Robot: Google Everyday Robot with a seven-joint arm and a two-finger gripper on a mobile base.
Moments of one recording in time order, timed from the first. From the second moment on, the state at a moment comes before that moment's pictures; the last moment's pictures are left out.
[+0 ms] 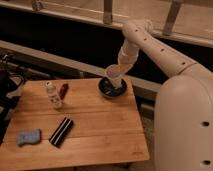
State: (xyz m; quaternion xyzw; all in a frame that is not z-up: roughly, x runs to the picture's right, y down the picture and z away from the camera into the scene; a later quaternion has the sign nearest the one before) arm 0.100 -0.104 0.797 -0.27 0.14 0.68 0.66
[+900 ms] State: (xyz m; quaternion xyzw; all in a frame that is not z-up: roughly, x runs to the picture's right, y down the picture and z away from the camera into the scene) arm 0.103 -0.078 0.852 -0.28 0.17 0.67 0.67
